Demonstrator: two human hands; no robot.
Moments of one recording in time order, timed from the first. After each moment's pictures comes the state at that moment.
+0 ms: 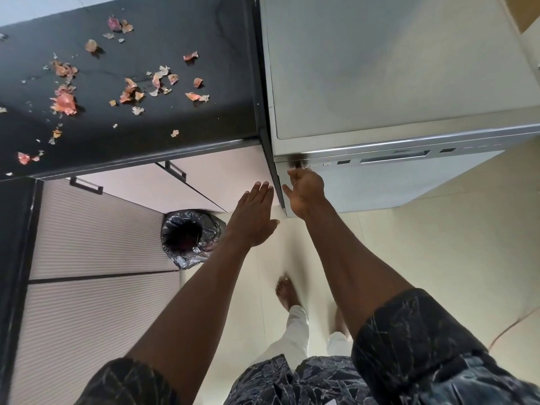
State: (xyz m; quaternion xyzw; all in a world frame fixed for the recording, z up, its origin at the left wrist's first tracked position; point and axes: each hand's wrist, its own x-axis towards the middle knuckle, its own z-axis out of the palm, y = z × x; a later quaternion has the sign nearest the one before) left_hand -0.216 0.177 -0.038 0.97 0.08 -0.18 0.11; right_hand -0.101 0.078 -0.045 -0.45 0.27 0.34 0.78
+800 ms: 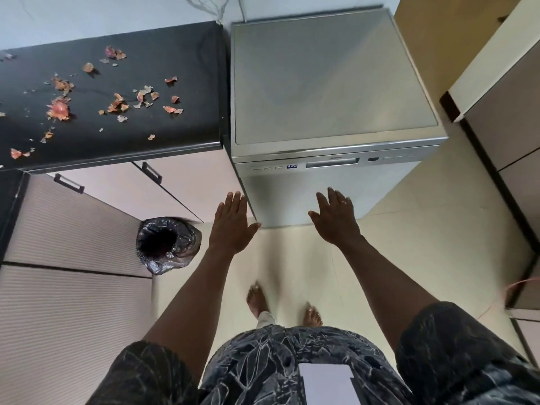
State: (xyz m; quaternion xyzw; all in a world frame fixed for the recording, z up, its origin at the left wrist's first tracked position) left_hand -0.253 0.081 -0.027 0.97 0.17 -0.12 0.10; right_hand -0.124 -0.158 -0.047 -0.96 -0.24 0.13 0.06
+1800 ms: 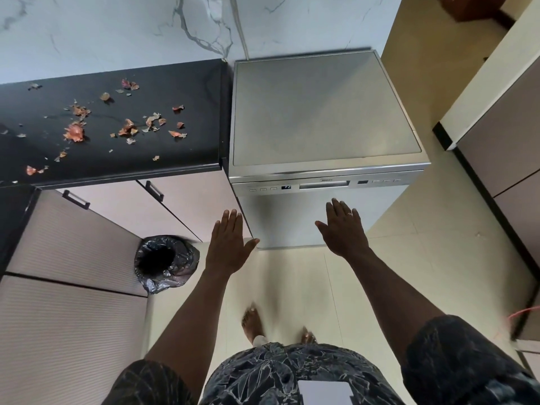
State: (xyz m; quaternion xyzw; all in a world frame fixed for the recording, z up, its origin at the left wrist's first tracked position) left_hand -0.261 0.060 -0.020 0.97 0.19 -0.05 0.12; right_hand -0.100 -0.195 -0.021 -0.96 -0.25 0.11 0.07
